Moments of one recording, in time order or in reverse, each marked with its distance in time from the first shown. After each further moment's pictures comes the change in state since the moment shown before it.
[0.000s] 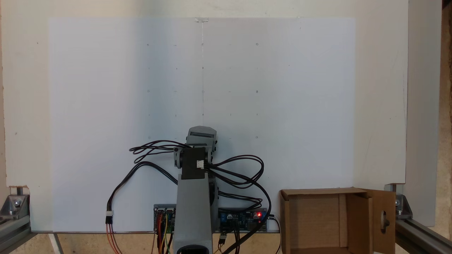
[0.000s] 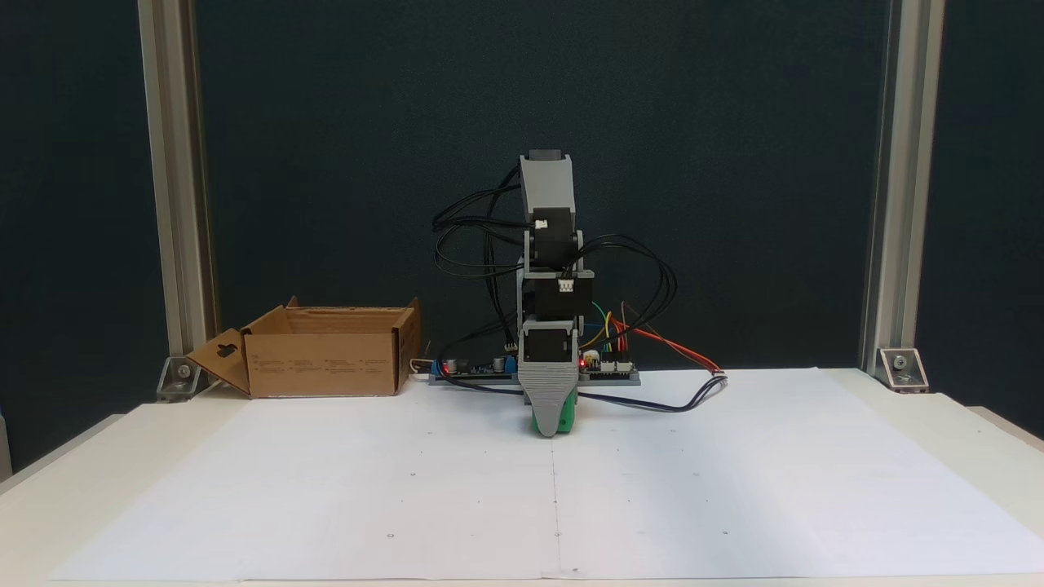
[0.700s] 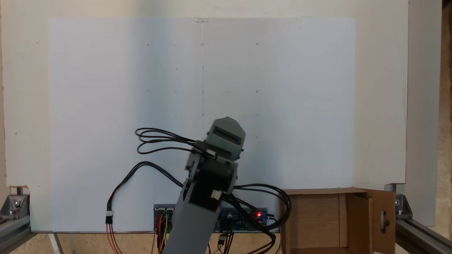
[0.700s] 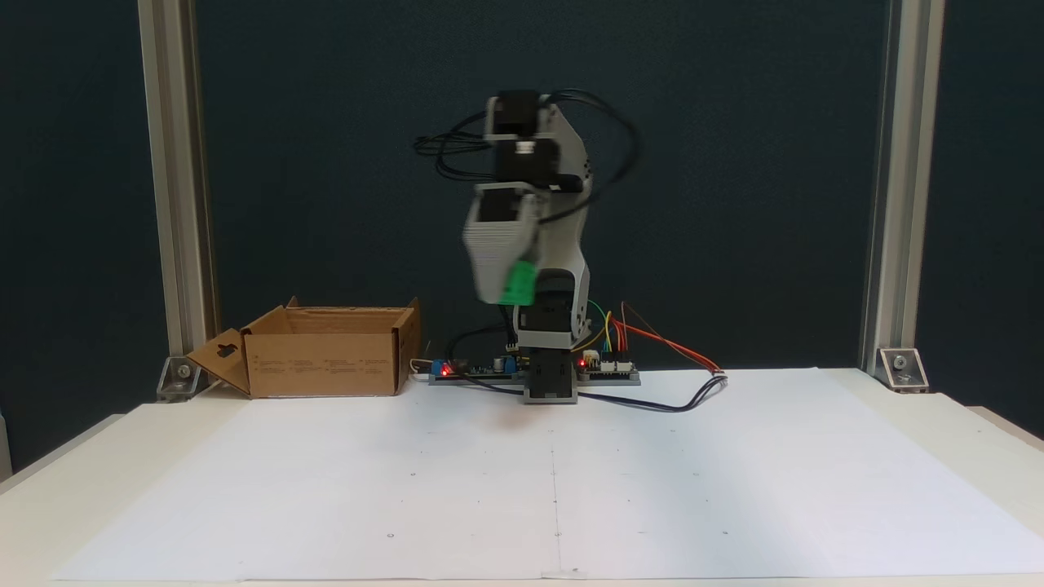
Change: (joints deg) arm 25.2 1.8 -46.0 36.9 -5.3
